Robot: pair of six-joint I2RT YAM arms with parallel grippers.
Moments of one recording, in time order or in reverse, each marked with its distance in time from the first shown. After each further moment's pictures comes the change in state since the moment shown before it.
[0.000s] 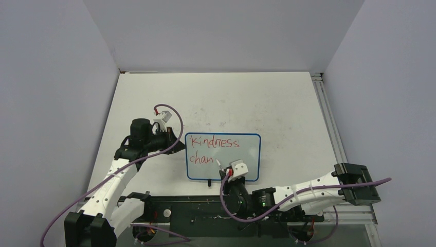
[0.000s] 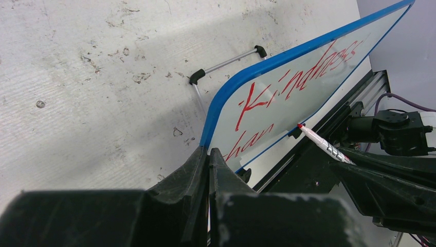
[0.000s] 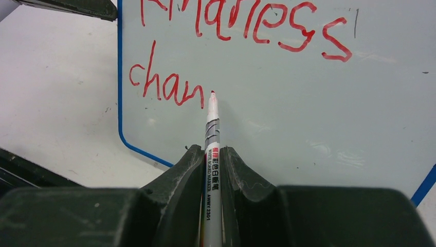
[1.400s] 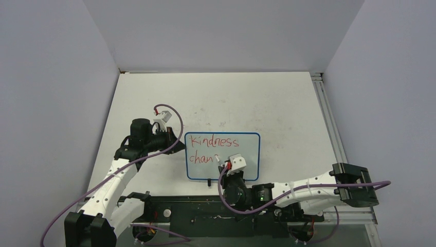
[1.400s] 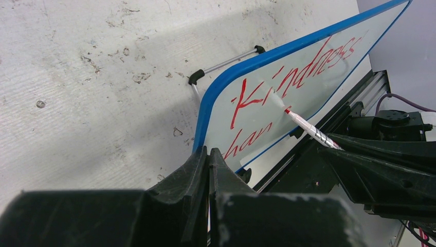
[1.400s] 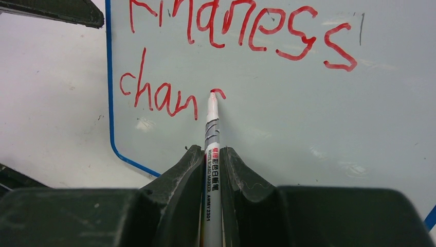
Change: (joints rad) left arm 0.000 0.000 0.000 0.000 0.000 0.000; right arm -0.100 0.014 -0.018 0.084 -0.083 -0.063
